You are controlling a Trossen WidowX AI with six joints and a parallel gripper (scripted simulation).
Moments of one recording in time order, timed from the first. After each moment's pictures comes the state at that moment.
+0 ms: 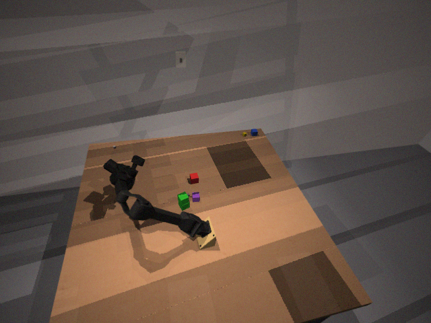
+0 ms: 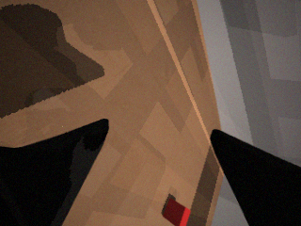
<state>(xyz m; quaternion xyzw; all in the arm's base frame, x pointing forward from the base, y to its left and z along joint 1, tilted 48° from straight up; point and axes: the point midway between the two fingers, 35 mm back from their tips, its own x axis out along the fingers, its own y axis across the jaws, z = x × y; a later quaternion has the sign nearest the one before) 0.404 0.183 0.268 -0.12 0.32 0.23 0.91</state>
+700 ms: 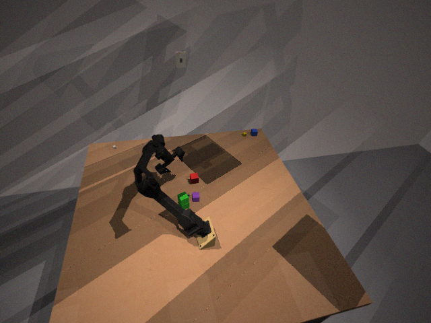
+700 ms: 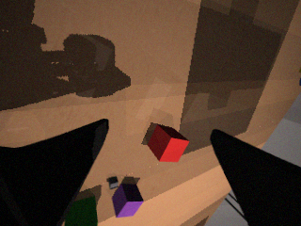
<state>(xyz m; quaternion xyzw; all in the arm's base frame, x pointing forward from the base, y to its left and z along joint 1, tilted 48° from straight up) 0.425 0.038 0.107 0.00 0.60 0.26 0.76</state>
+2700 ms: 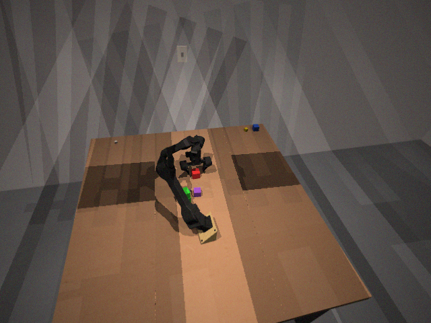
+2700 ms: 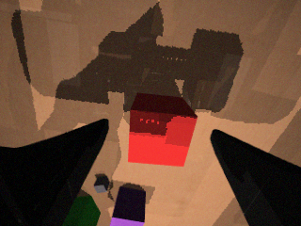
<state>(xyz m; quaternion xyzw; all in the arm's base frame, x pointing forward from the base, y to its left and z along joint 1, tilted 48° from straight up) 0.383 0.004 -0.021 0.26 0.65 0.31 0.64</state>
